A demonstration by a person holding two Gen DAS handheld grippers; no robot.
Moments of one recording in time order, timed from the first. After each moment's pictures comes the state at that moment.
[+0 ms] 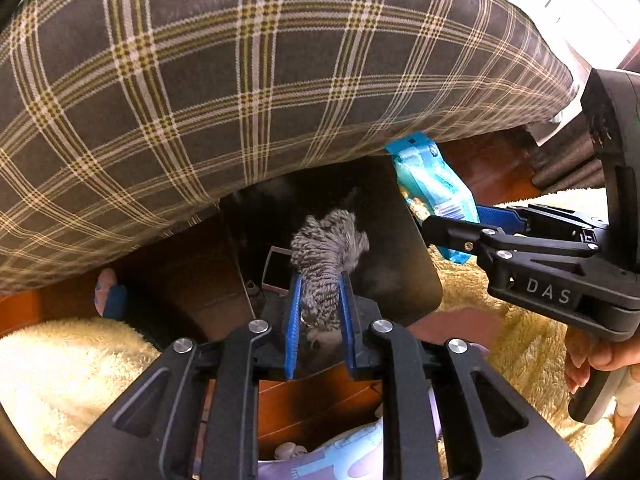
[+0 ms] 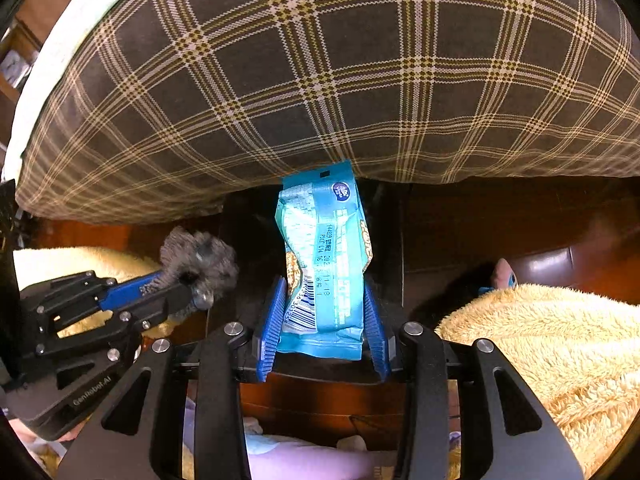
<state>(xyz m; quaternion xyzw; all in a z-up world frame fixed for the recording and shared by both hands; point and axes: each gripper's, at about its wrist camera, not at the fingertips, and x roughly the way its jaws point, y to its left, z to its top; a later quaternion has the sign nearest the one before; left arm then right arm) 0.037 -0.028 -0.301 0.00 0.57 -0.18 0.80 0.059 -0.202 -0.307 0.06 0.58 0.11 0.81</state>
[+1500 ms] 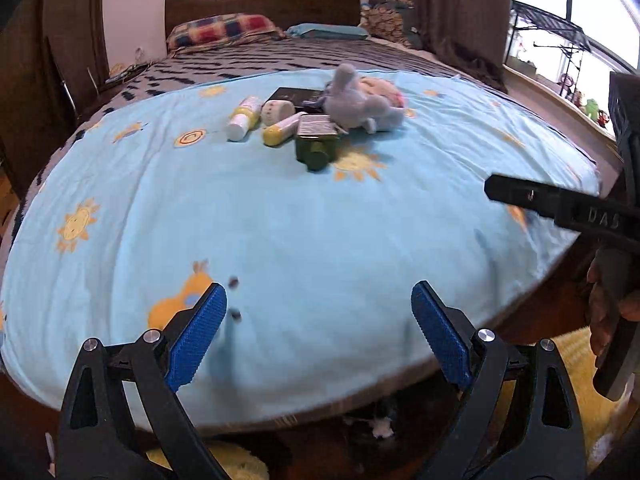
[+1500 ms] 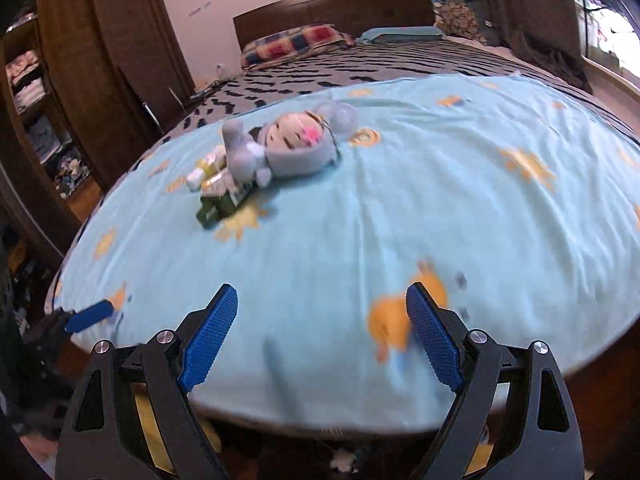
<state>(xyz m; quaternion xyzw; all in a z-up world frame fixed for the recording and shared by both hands) 0.122 0.015 -0.124 0.03 0.40 -0.10 0.91 0.179 -0.209 -0.121 0.08 0.38 0.13 0.91</state>
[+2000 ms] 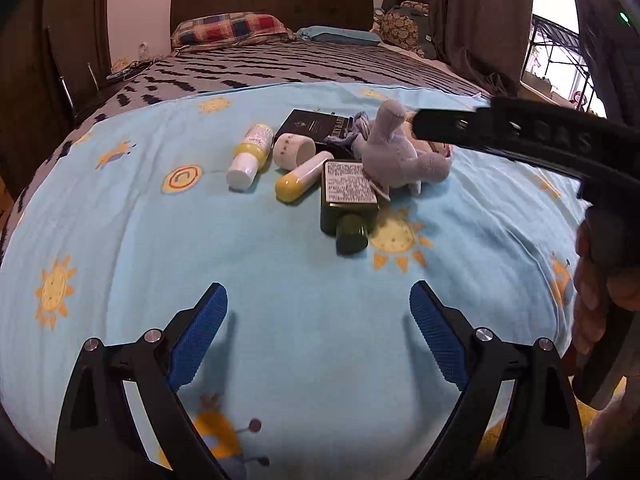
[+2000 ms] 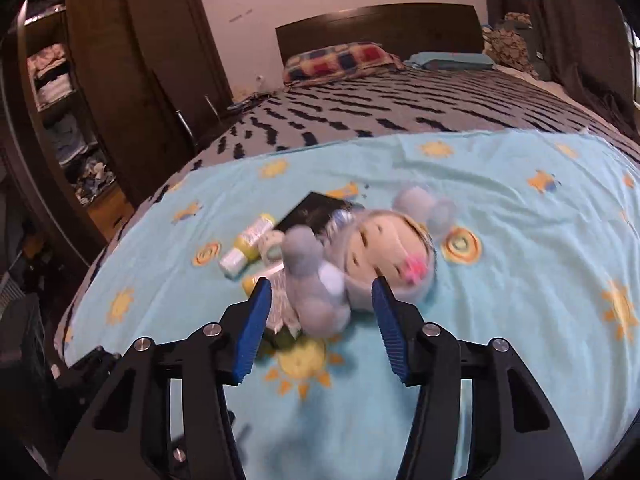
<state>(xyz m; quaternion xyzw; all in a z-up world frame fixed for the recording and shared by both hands) 0.197 0.021 -0.116 0.01 0.39 -0.09 0.91 0.275 -0.140 -0.090 0.05 0.35 0.19 0.92</state>
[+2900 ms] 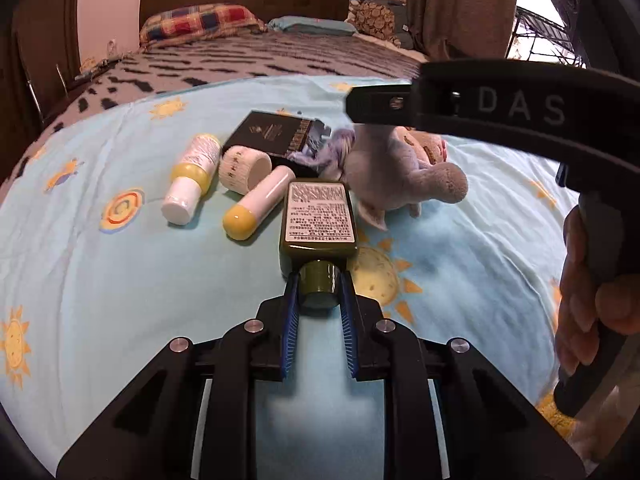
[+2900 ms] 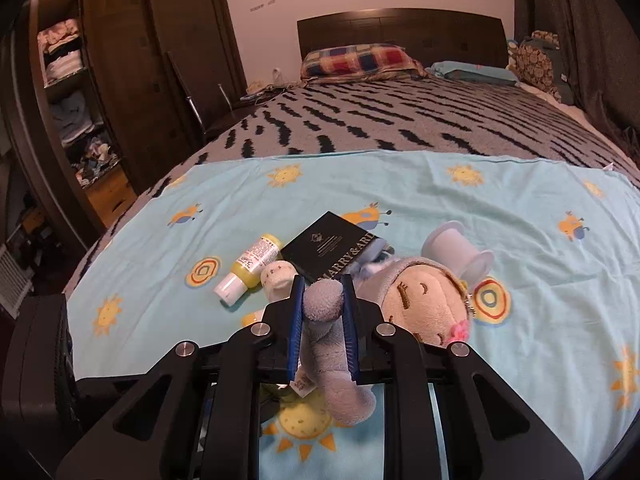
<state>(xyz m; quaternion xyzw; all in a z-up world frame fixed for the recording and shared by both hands) 0.235 0.003 -0.120 0.01 0.40 -0.14 0.90 0.294 -0.126 -0.079 0.02 0.34 0.21 0.92</state>
